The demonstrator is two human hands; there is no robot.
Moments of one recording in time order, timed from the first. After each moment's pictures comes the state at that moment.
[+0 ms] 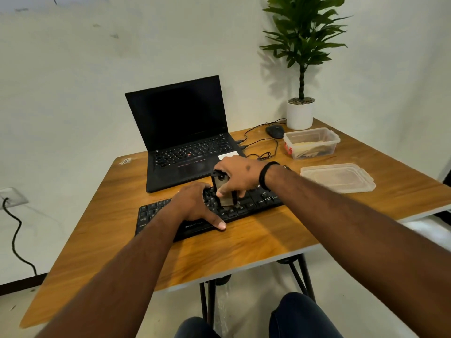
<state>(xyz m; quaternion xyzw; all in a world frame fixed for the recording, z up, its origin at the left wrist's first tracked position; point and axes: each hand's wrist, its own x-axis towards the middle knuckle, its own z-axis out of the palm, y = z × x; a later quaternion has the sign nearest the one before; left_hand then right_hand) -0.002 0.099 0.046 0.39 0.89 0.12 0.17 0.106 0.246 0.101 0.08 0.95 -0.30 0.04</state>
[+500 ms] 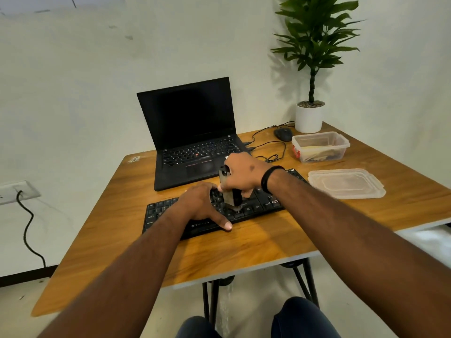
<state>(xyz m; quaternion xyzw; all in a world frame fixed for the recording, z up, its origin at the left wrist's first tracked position) 0.000 0.099 0.048 0.40 0.89 0.13 0.18 0.101 0.235 0.101 0.13 0.96 -0.23 -0.05</state>
